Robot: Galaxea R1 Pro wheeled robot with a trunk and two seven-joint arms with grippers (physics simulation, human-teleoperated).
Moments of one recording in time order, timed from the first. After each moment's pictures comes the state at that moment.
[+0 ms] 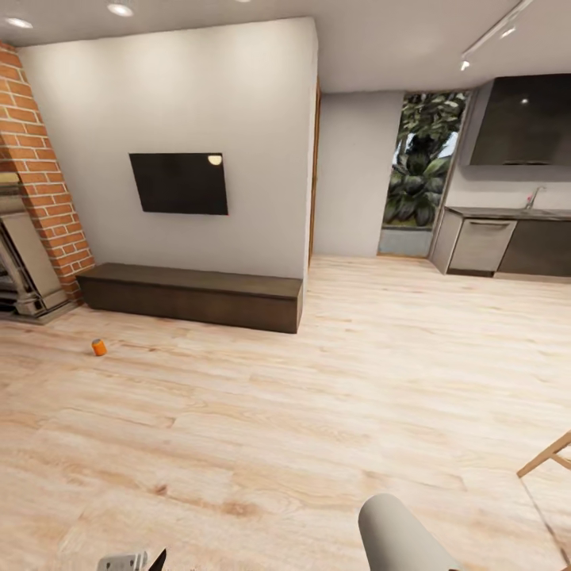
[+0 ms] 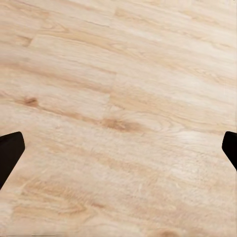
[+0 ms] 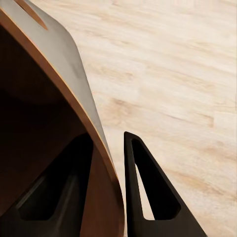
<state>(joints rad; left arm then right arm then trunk) 0.07 0.04 0.29 -1.01 0.04 -0.06 -0.35 0.02 -0.28 -0.34 -0.45 0.02 -0.71 0.44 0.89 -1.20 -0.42</state>
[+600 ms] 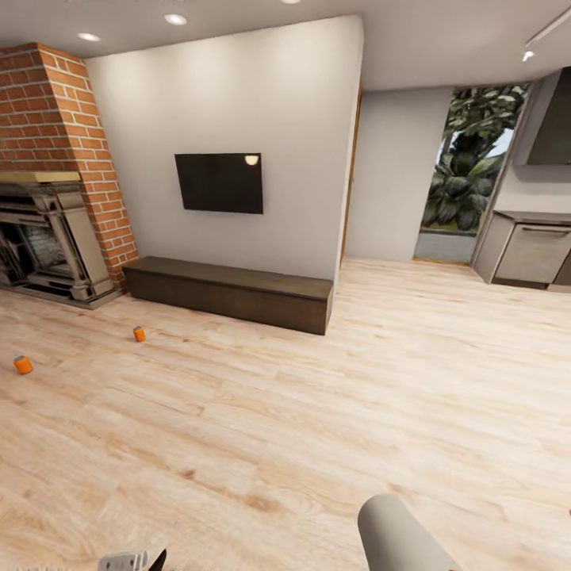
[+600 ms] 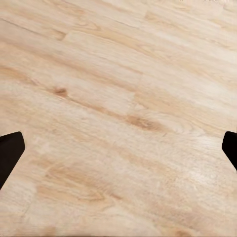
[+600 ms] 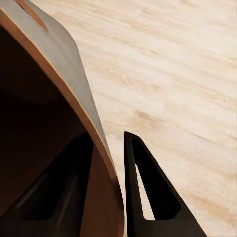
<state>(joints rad) 0.07 0.04 0.29 -1.01 0.04 -0.06 -0.35 0.02 -0.28 -0.34 -0.45 0.02 -0.71 0.44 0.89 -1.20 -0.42</state>
